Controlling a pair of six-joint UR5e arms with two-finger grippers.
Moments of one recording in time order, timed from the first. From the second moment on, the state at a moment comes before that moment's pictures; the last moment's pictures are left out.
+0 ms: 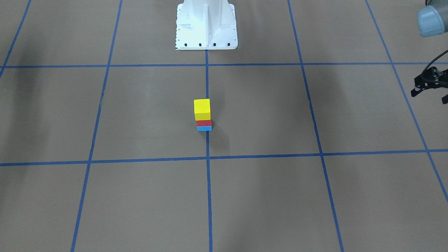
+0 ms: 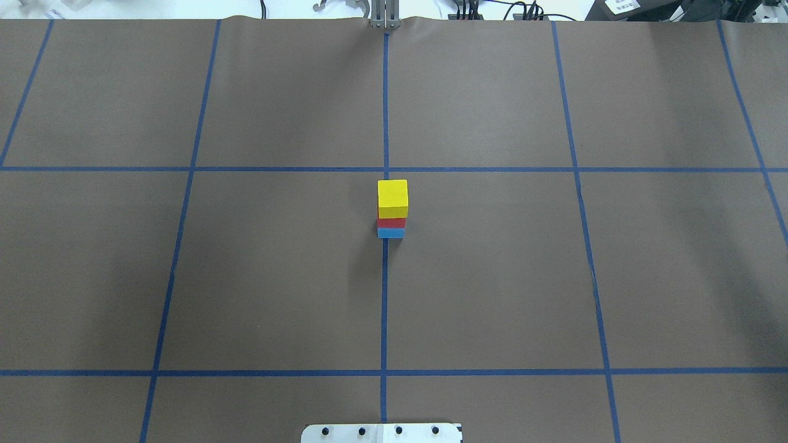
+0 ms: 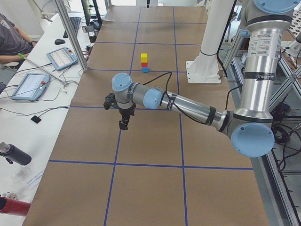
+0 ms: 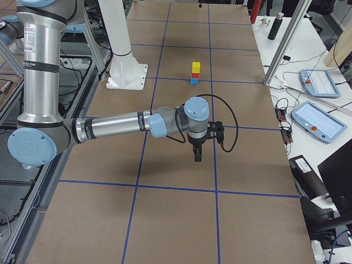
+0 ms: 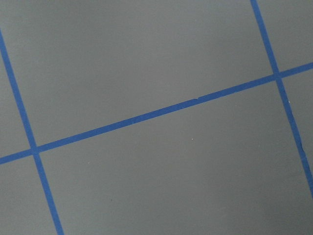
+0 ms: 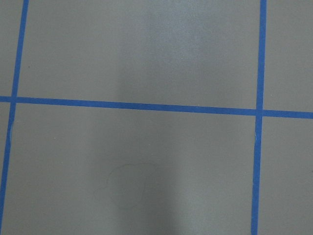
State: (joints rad) left arm -1.37 -1.62 -1.82 -1.55 -2.37 -0.05; right arm 1.43 -1.66 1.84 -1.46 2.38 0.24
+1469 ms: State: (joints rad) left arm -1.51 -1.55 -1.70 -1.55 -2.42 0.07; right arm 1.43 -1.63 1.81 -1.46 2.38 0.24
